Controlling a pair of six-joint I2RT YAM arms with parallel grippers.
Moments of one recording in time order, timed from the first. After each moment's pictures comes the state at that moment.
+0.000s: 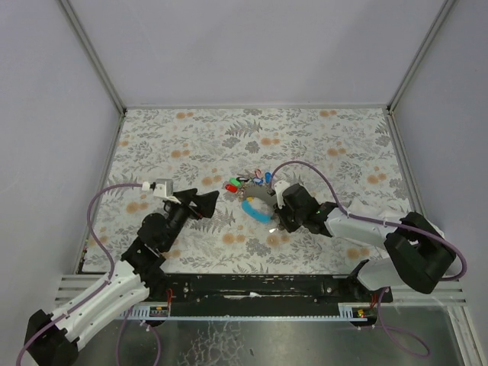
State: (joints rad) left arm -0.67 0.51 0.20 0.34 -0.25 -0.49; right arm 0.77 1.40 0.62 -0.13 -0.01 0.07
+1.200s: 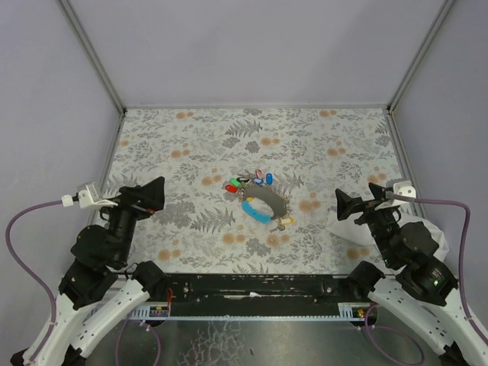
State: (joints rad) left arm -0.67 0.22 0.73 -0.43 -0.60 -0.60; right arm 0.75 0.25 0.70 -0.44 0.51 0.07
